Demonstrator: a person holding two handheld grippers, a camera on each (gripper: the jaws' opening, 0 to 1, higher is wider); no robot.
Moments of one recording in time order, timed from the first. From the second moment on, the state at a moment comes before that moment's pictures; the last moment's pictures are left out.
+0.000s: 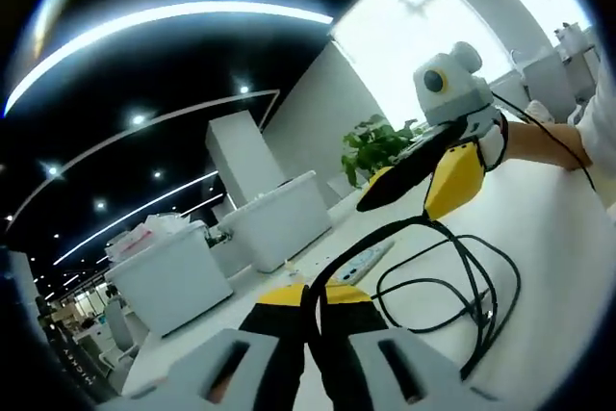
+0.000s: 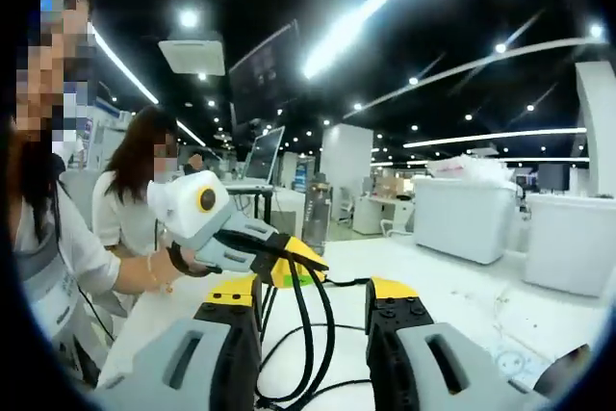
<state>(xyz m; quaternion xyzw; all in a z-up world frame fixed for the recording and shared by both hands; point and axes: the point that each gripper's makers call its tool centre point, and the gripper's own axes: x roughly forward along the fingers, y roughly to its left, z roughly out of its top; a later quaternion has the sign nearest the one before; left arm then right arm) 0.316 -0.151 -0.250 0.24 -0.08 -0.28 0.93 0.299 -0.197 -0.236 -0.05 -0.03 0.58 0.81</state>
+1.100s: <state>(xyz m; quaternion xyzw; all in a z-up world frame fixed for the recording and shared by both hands) 0.258 -0.169 -0.196 0.27 -0.22 -0.28 0.89 0.380 -0.193 -0.371 -0.02 0.19 0.51 0.84</state>
